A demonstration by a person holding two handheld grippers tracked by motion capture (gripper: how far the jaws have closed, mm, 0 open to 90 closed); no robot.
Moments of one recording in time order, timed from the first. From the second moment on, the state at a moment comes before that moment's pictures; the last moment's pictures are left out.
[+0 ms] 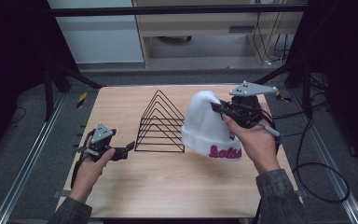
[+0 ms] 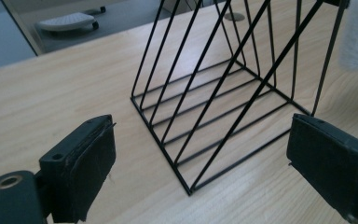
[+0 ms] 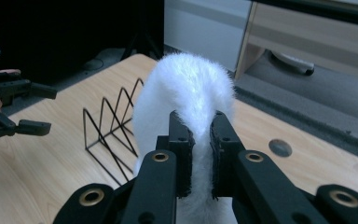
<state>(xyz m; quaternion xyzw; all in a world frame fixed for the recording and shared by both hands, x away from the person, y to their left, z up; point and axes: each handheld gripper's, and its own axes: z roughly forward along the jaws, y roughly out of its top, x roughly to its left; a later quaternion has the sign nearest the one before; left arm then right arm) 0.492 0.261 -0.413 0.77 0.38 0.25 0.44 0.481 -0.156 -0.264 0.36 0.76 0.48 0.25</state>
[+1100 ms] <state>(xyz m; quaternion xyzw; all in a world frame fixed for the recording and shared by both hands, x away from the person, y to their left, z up) 0.527 0.209 -0.307 0.78 0.30 0.21 0.50 0.514 -0.108 -0.171 0.30 0.73 0.55 0.28</state>
